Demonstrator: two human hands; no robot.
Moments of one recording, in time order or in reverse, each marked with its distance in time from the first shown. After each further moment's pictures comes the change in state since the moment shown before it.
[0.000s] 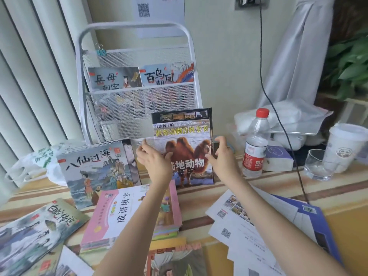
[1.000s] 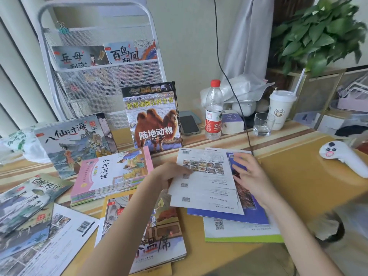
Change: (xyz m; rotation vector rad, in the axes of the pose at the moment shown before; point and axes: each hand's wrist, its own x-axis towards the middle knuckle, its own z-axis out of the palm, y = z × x) left_hand -0.146 0.027 -0.043 -0.122 -1.196 -0.503; right_hand -0.197 0.069 -0.139 0.810 -0.151 0.468
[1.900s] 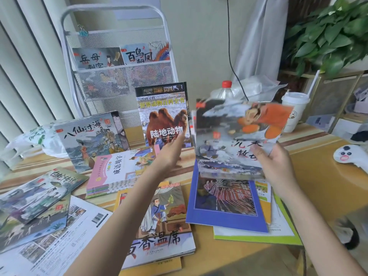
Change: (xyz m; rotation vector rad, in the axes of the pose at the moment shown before) left_hand -0.051 0.020 -0.014 -0.002 0.235 0.365; right_hand -0.014 -0.062 0.012 -0.221 0.257 -0.428
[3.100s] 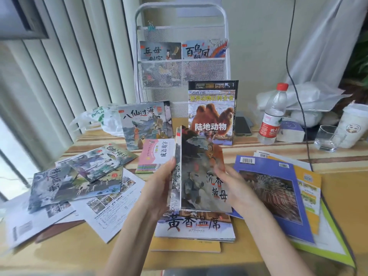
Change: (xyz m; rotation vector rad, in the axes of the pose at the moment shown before) left_hand -0.117 -0.076 -0.064 -0.818 0.133 0.087; right_hand -0.065 0.007 0.146 0.467 -0.562 0.716
